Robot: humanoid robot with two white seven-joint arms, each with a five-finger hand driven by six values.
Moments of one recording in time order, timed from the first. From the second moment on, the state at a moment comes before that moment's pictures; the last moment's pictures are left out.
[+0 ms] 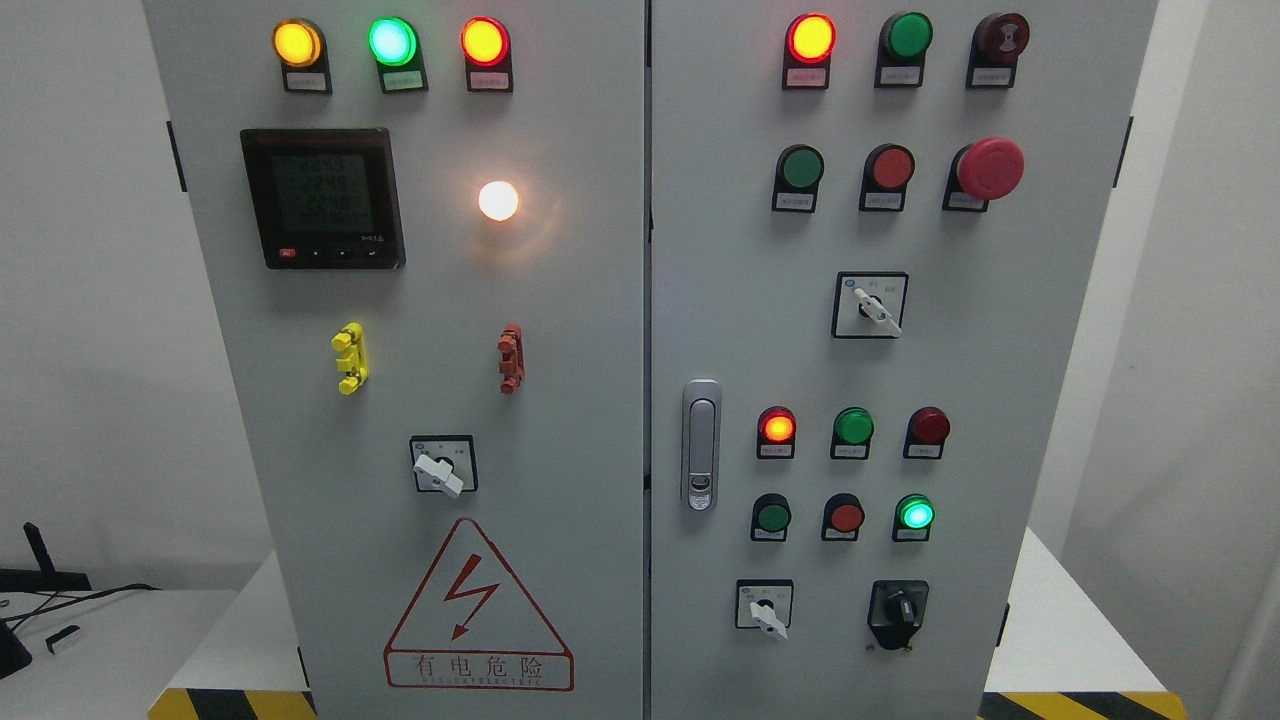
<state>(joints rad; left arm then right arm) -0.04 -0.09 0.08 0.06 0.00 -0.16 0.05 0.21 0.00 -0.21 -1.93 -0.05 0.20 0.12</state>
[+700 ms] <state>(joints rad) -0.04 -0.09 0.08 0.06 0.00 -0.16 0.05 0.35 0.00 -0.29 -2.04 -0.16 0.18 0.13</state>
